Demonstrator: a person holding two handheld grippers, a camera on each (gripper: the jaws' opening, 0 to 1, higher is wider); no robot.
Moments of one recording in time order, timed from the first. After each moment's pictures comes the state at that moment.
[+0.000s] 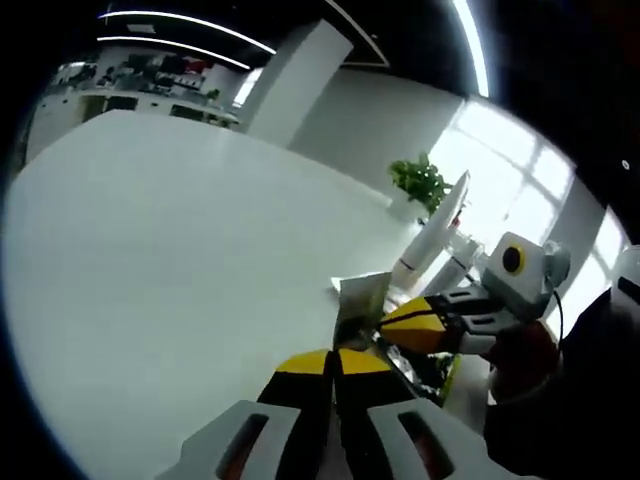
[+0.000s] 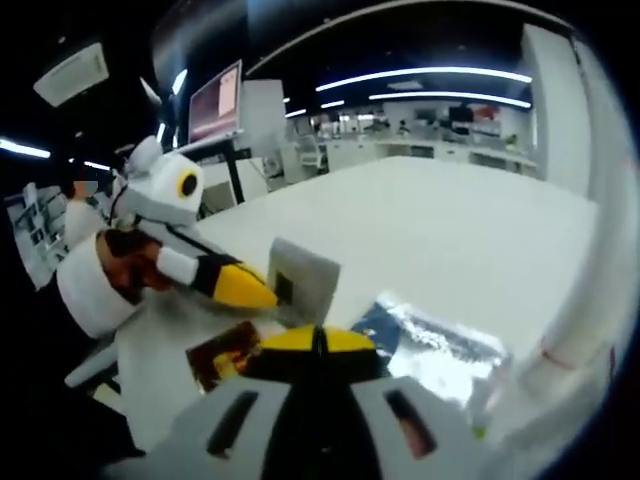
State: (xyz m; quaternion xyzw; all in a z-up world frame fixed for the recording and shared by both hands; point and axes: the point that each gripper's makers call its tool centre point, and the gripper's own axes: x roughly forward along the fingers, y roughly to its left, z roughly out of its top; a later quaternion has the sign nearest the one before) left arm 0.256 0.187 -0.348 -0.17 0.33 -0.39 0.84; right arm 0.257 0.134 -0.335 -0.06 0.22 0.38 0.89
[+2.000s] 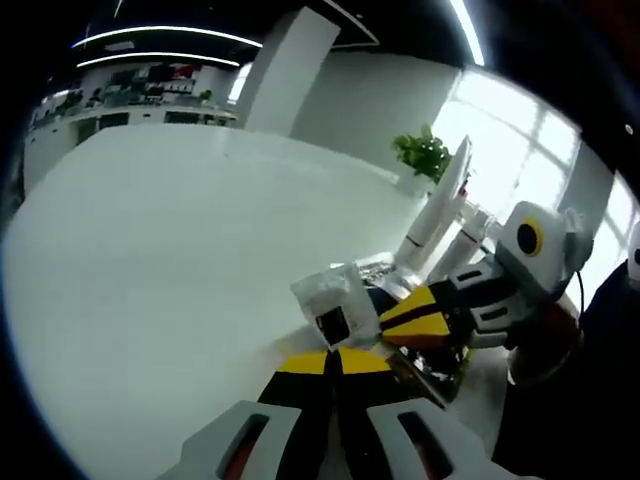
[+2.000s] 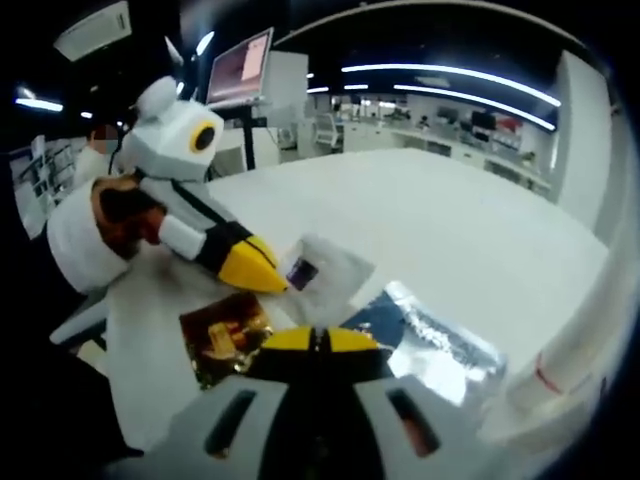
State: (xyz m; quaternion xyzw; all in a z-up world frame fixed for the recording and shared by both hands) left arm 0.252 0.182 -0.355 -0.09 0.36 -0.38 0.85; right arm 0.249 0.134 -0.346 -0.14 0.24 0.40 0.87
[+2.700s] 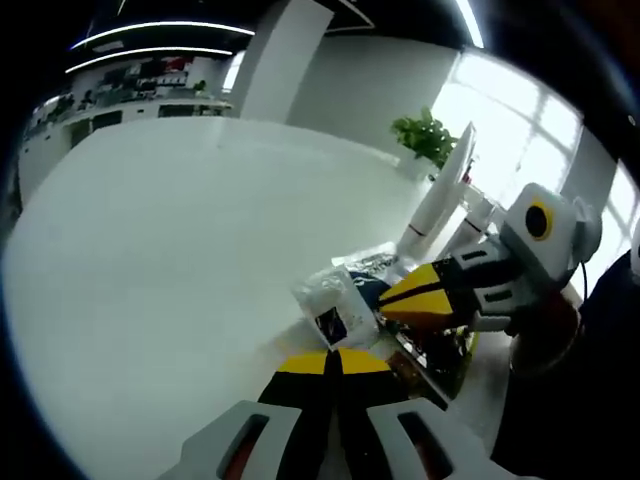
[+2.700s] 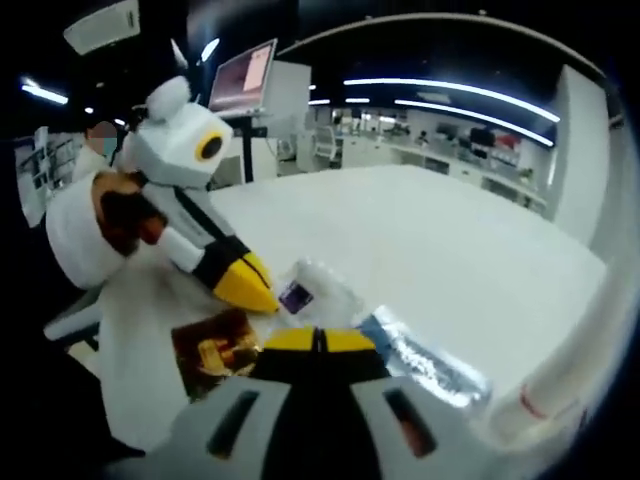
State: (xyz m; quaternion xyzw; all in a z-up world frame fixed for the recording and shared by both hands) left arm 0.254 0.183 -0.356 -0.07 0.38 -0.38 0.84; right arm 0.262 0.142 -0.332 -0.15 0.20 0.41 0.88
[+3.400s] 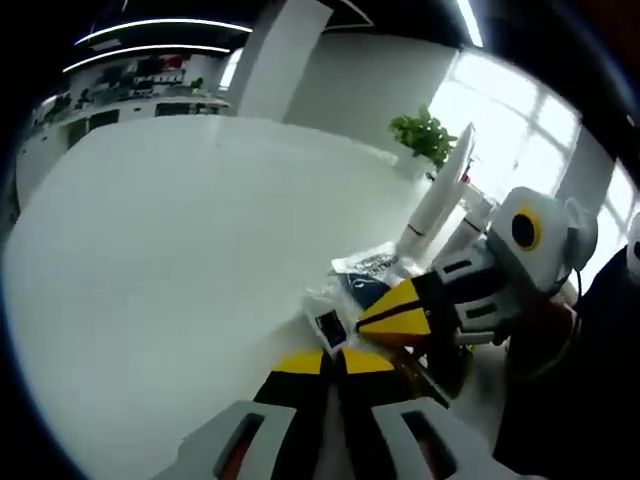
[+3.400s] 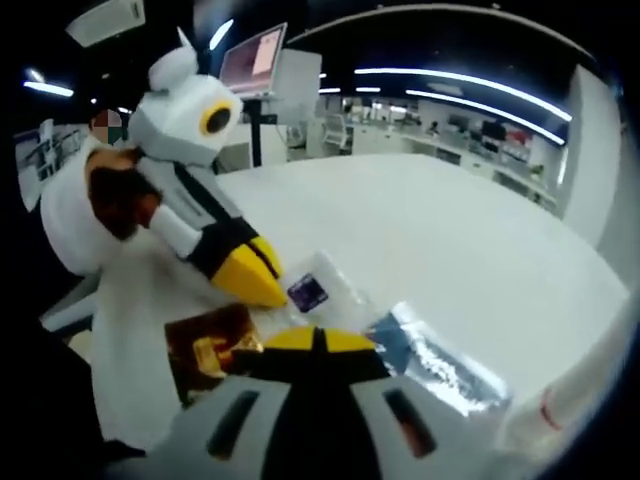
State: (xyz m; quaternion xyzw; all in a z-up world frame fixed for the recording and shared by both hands) left arm 0.254 0.181 -0.352 -0.05 0.37 -0.39 0.84; right arm 0.264 0.148 -0.350 -0.17 0.23 0.42 0.86
